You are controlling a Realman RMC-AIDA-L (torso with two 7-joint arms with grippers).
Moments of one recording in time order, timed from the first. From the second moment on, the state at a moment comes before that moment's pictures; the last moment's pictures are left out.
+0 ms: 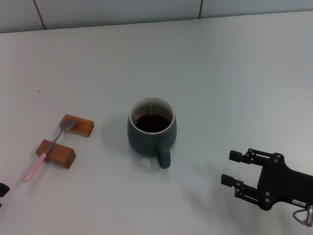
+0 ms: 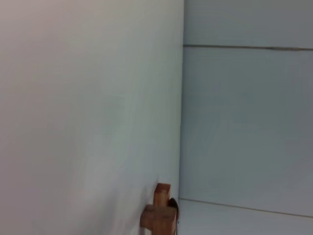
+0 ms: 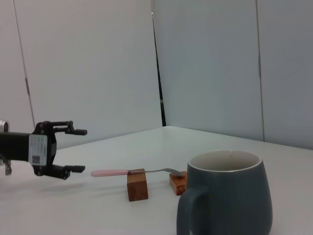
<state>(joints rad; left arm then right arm) 0.01 -2.06 0.18 0.39 1.94 1.70 -2.27 0.33 2.08 -0.17 -0.27 -2.34 -1.69 0.63</state>
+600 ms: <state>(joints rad) 0.01 -2.06 0.19 0.31 1.96 1.68 -2.22 0.33 2.08 -0.17 -0.27 -2.34 -1.69 0.63</state>
